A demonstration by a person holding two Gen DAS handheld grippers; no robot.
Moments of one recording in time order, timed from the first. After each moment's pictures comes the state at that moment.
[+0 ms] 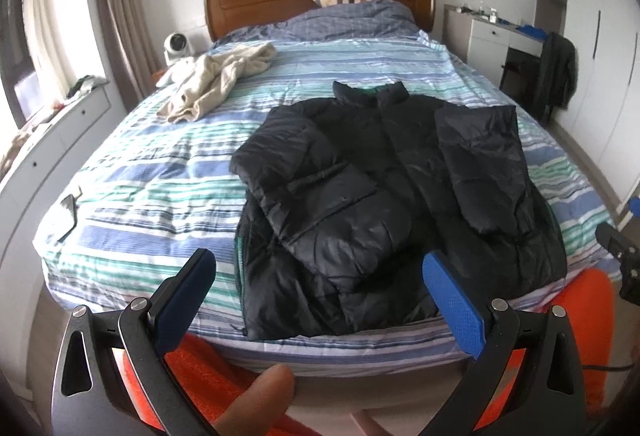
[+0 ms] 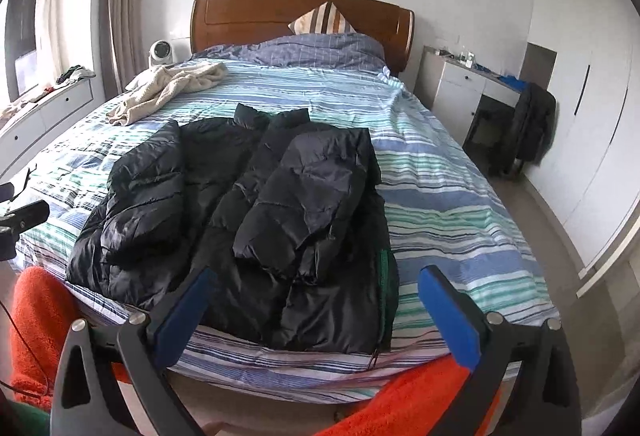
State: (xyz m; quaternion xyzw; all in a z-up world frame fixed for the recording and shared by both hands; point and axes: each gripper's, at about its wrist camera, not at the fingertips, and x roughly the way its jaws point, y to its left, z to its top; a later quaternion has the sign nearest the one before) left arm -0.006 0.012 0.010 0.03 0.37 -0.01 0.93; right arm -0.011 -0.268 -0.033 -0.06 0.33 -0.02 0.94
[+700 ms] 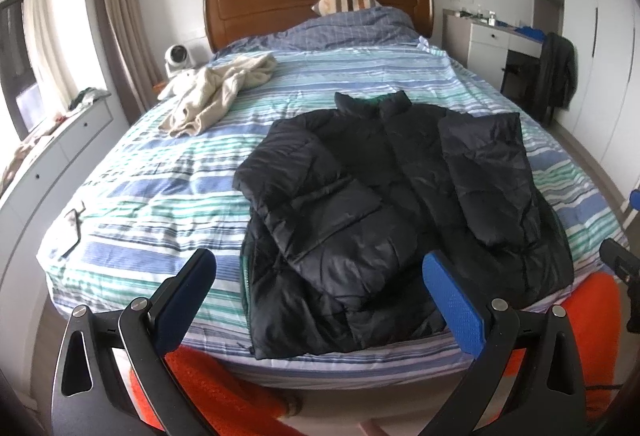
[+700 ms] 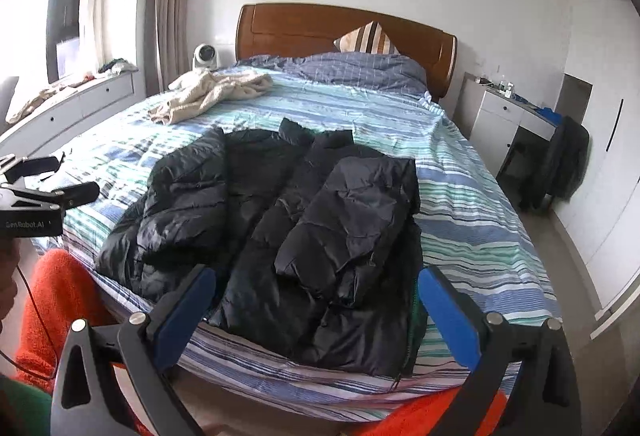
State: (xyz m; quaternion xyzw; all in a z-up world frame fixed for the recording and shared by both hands) left arm 0.002 0.012 0.014 0.04 0.35 0.00 0.94; right arm -0.010 -0.245 -0.026 -0.09 0.32 0.05 0.94
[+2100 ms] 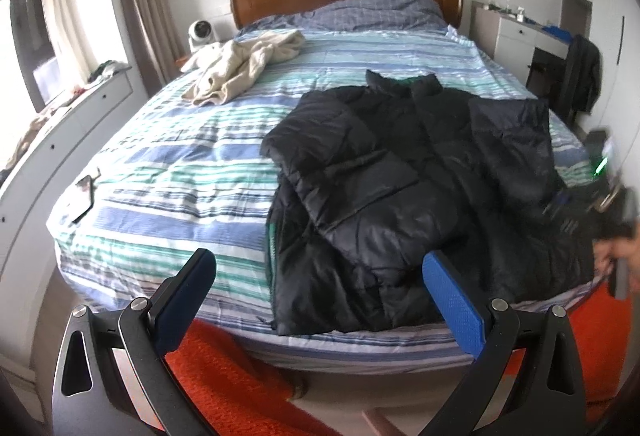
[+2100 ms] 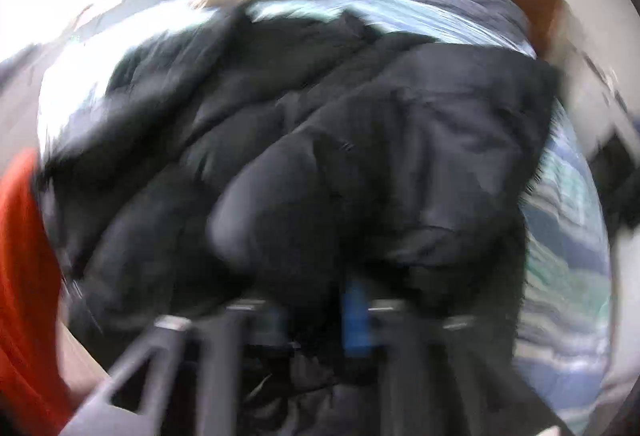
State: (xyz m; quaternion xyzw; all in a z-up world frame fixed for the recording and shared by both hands) left arm -0.001 0.040 -0.010 0.02 0.38 0.04 0.92; right arm 0.159 -0.288 -0.132 -0.10 0.42 0.18 0.88
